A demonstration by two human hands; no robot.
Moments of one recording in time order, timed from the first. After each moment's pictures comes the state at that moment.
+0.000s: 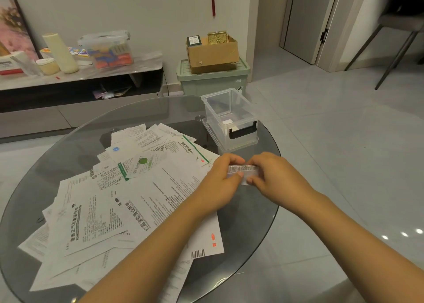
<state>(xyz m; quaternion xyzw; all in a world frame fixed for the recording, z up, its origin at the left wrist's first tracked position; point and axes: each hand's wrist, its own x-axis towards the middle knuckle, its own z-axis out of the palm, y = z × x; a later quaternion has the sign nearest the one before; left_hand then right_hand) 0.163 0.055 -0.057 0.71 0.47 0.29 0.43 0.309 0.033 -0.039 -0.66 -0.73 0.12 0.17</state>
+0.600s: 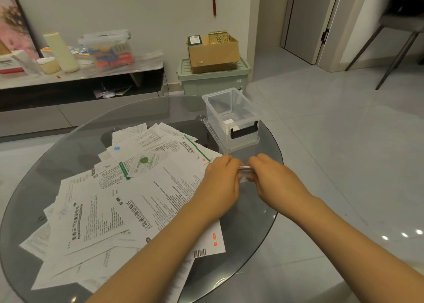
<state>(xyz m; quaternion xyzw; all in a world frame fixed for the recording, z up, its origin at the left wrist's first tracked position) 0.165 0.057 -0.065 0.84 0.46 0.25 0.14 0.301 0.029 -0.043 -0.65 -0.75 0.05 0.10</state>
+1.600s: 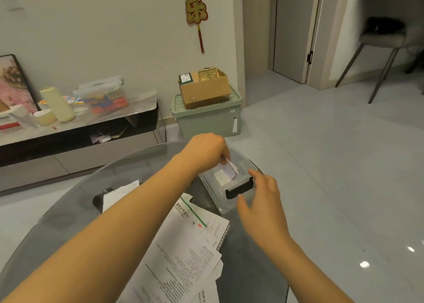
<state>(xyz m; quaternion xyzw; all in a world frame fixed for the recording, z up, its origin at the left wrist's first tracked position) 0.192 0.225 0.055 0.92 0.40 -0.01 -0.05 0.286 0.083 -0.019 -0.69 -0.54 0.19 0.44</state>
